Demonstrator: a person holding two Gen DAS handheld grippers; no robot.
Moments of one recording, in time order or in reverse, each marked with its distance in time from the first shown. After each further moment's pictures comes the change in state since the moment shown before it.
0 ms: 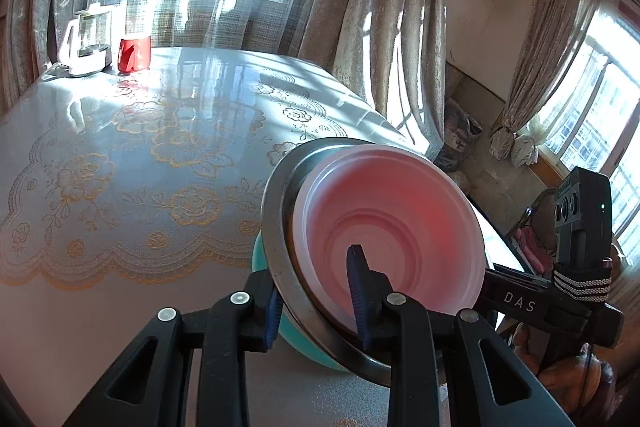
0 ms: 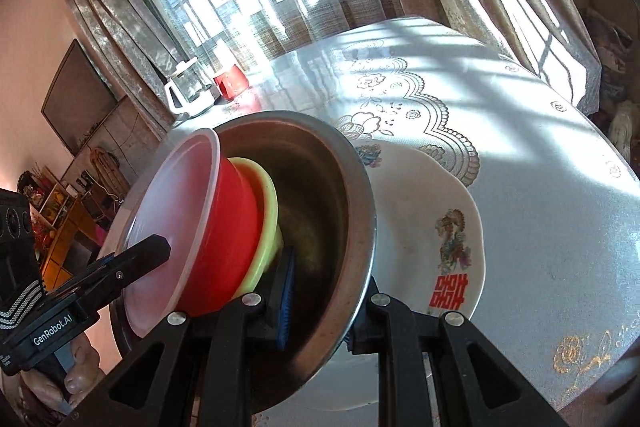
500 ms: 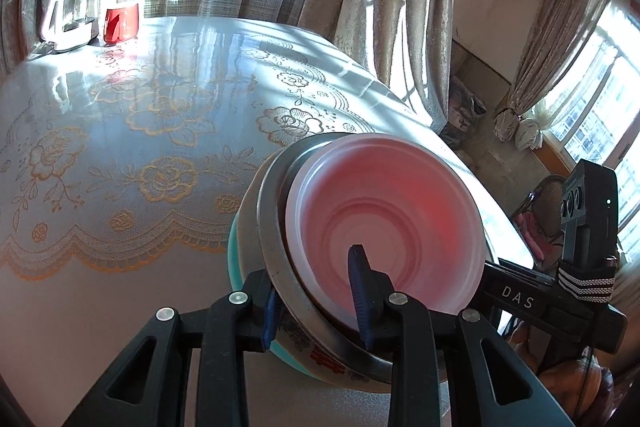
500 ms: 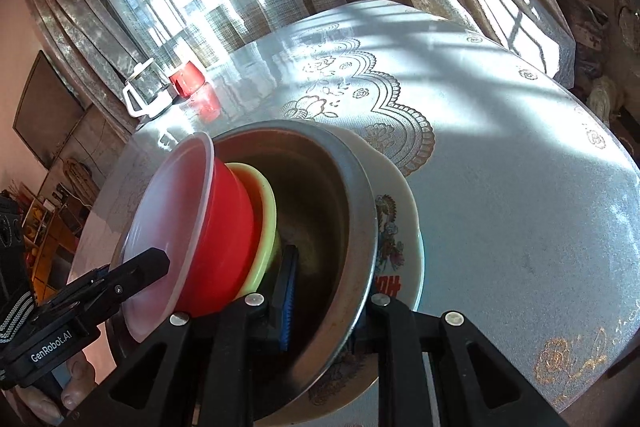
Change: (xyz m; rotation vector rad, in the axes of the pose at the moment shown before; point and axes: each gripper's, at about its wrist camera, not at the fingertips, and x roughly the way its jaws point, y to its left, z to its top) left arm 0.038 -0.003 -0.008 -0.018 0.093 0.000; right arm 0.023 -0.027 0.000 0.054 0.039 -0.075
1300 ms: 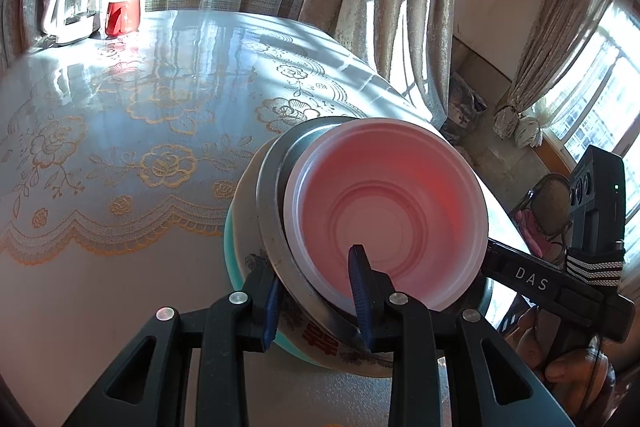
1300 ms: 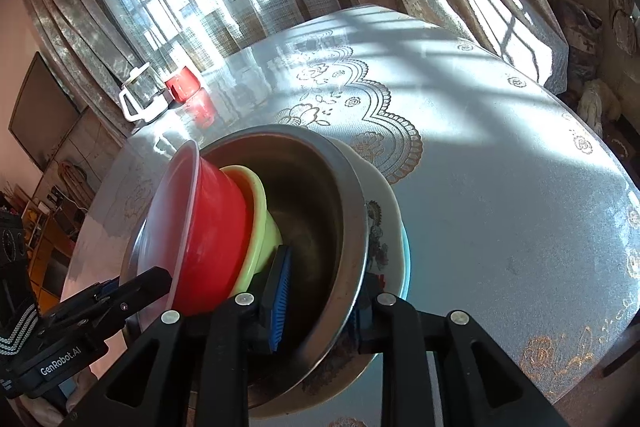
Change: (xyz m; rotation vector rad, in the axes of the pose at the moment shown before) left arm -0.003 -0.002 -0.007 -0.009 0.021 -0.003; right arm -0.014 -0.002 0.000 0.005 -0.023 -0.023
